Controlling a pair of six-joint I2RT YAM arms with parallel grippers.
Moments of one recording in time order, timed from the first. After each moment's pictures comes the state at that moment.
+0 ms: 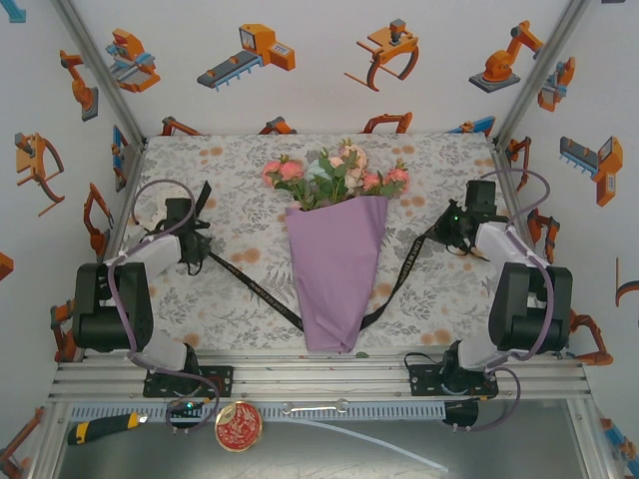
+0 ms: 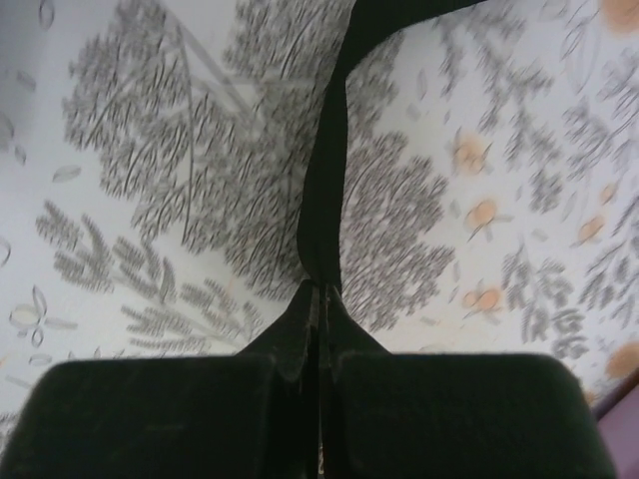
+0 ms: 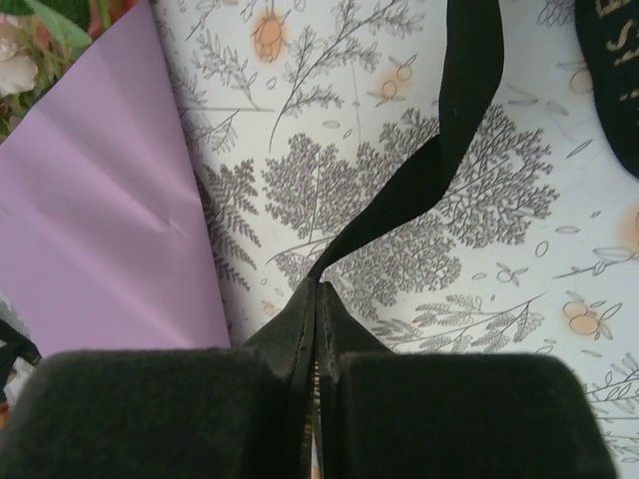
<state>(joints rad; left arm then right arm) -0.05 1.54 0.79 -0.25 -0.22 -0.96 -0.10 1.53 0.92 -0.32 -0.30 0.53</state>
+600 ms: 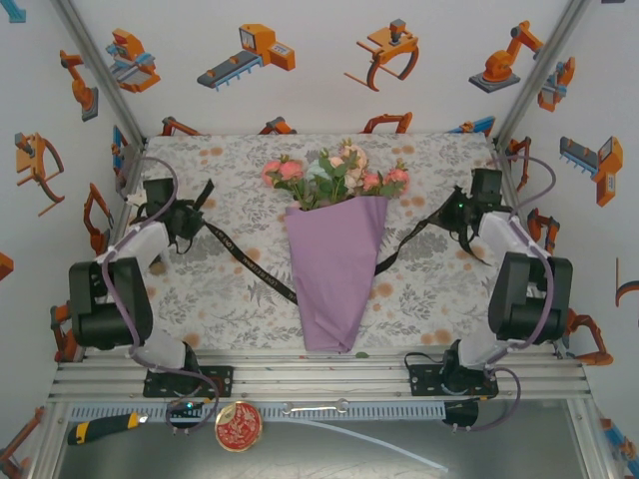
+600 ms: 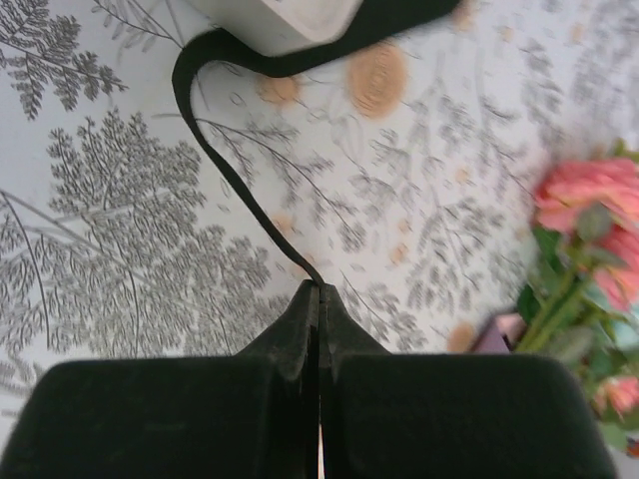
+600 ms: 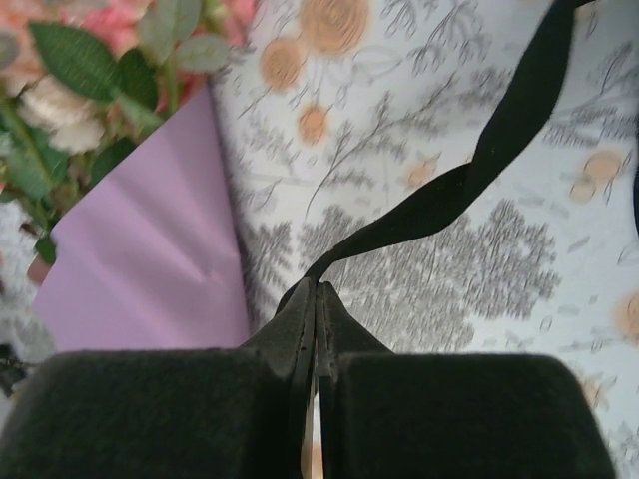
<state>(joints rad) 0.03 1.50 0.89 -0.16 -0.01 -0.89 -0.11 1.53 0.99 -0.29 -0.35 0.53</state>
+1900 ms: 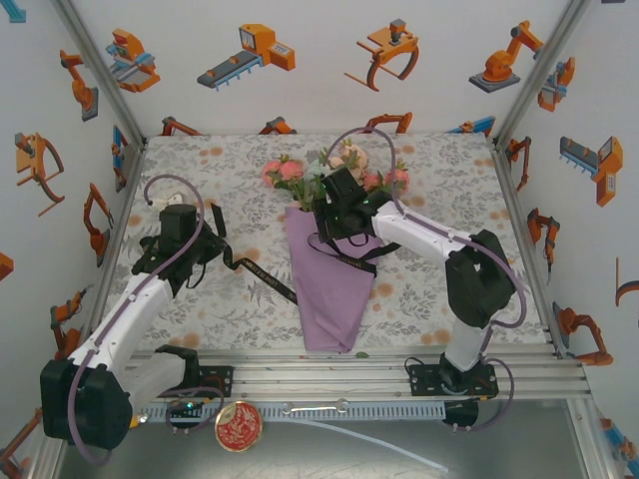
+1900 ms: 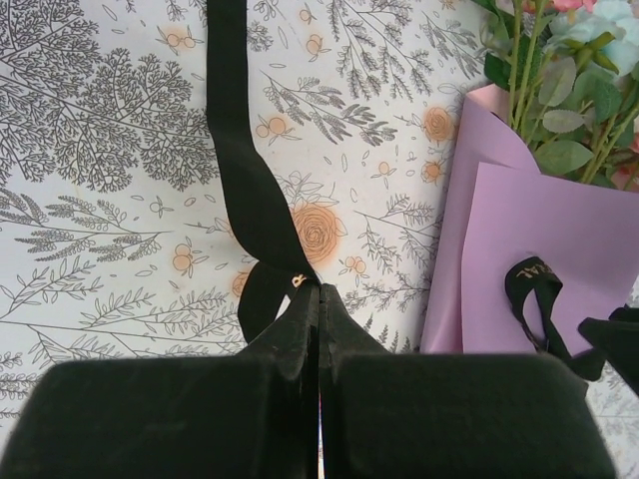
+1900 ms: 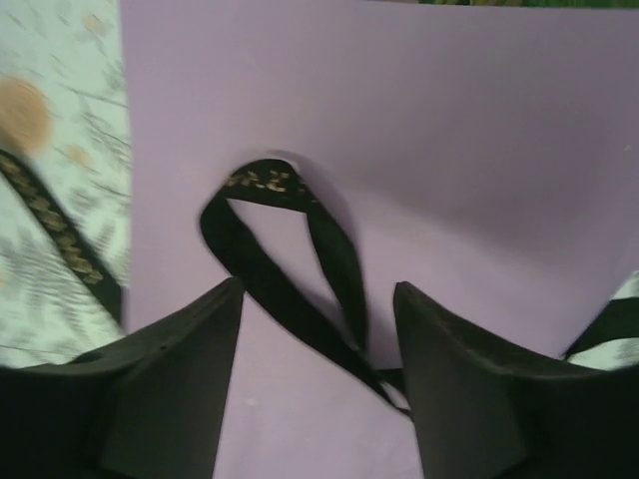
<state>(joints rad) -0.25 1.03 0.70 -0.33 -0.10 -0.68 0.70 1.81 1.39 -0.55 0.05 0.28</state>
